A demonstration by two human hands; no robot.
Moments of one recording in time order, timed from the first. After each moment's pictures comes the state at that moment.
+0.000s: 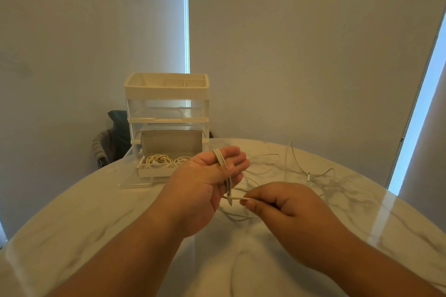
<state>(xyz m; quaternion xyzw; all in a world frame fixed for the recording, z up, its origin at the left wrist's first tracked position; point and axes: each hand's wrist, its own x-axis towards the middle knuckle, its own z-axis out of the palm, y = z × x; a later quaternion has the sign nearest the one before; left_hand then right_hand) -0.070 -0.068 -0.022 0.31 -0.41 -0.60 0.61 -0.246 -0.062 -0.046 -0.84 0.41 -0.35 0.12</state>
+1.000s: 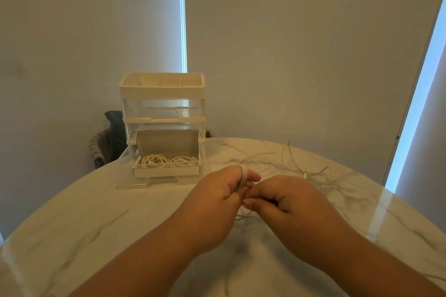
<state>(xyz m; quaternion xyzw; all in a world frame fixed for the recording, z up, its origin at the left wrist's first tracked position) -0.081 -0.065 -0.046 0.45 -0.74 -0.26 0.42 -0.252 -0.060 -0.038 -0.83 0.44 -0.32 0.09</state>
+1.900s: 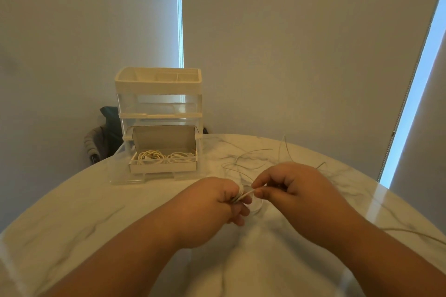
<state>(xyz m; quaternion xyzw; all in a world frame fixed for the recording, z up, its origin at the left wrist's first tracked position) -0.069 -0.075 -0.050 0.50 -0.78 -0.28 0.25 -0.265 -0.069 -0.034 -0.80 0.49 -0.34 0.09</state>
